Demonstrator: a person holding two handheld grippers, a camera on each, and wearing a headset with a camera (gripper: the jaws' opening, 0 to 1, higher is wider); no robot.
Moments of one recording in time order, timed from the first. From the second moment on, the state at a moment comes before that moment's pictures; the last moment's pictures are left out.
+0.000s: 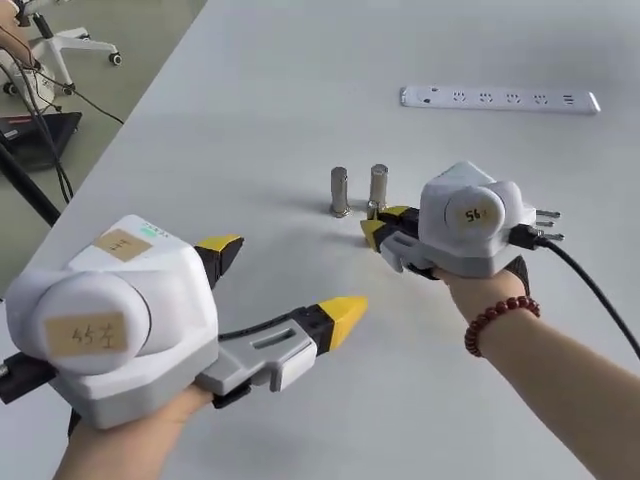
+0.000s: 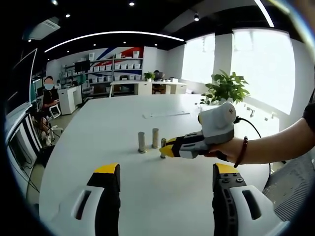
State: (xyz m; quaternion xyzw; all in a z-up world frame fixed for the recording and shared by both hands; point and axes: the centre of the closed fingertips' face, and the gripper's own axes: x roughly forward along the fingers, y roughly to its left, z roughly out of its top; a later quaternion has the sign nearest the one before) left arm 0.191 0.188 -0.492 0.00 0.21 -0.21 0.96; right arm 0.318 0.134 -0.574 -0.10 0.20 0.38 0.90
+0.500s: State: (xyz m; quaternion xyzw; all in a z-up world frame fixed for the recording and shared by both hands) left arm 0.183 0.178 -0.487 0.00 0.20 -0.22 0.96; right arm 0.304 0.090 -0.575 -0.08 0.21 0.31 0.92
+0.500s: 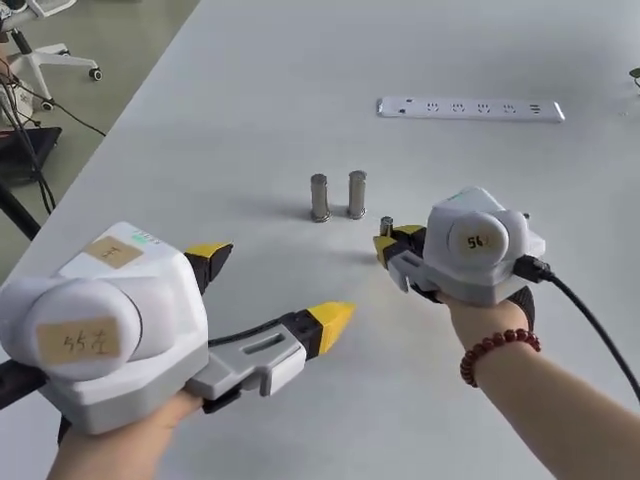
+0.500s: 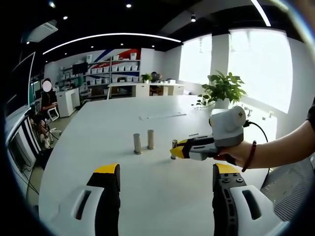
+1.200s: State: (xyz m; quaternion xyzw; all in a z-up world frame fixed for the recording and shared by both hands) left arm 0.180 0.171 -0.485 0.00 0.20 -0.23 0.95; right arm 0.287 0.069 -0.581 -0.08 0.21 0.29 0.93
